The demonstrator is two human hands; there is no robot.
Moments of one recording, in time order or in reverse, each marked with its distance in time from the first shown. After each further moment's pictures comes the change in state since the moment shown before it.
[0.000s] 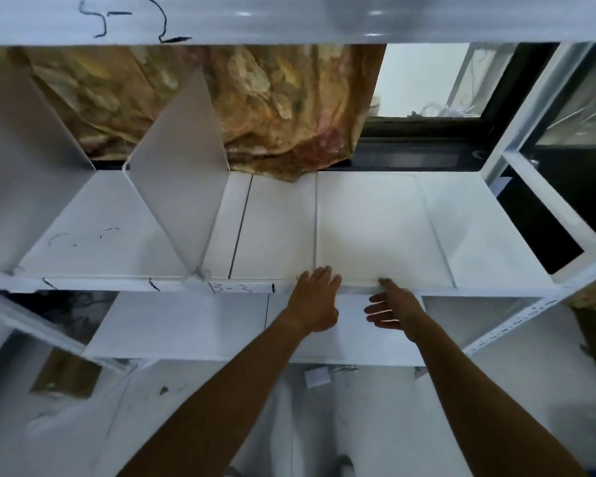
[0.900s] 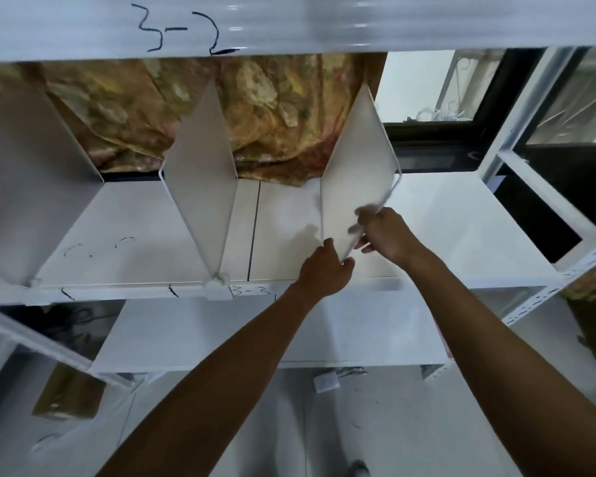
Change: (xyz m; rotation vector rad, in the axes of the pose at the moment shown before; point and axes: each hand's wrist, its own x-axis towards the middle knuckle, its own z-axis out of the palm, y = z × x) left_hand -0.004 -0.016 -0.063 -0.548 0.207 -0.229; right_hand -0.094 -0.139 0.075 -0.299 0.094 -0.521
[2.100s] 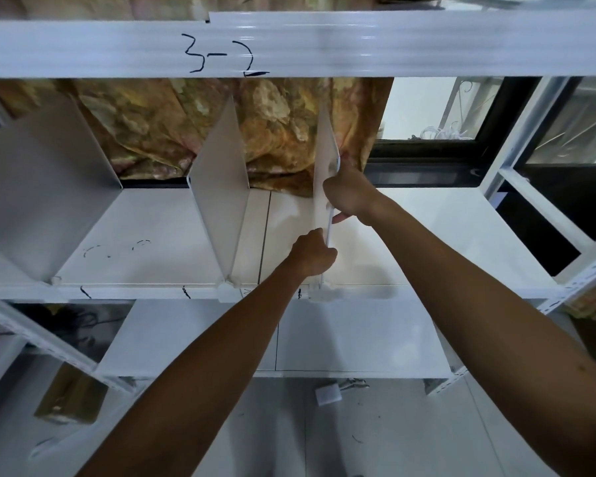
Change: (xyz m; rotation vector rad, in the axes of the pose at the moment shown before) left_hand -0.016 0.006 -0.077 -0.123 -0.066 -0.101; right_hand -0.029 -0.123 0.029 -0.121 -0.104 -0.098
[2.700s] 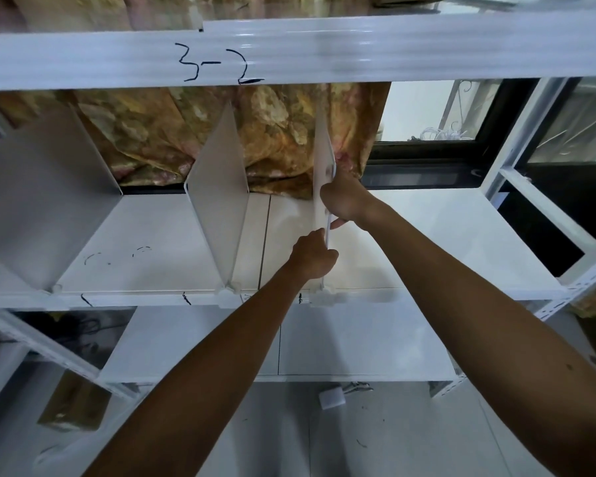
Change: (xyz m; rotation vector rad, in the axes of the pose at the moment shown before) left_hand 0.003 0.005 -0.001 0.086 0.058 0.046; right_hand 0.012 0.004 0.003 -0.065 -0.025 0.028
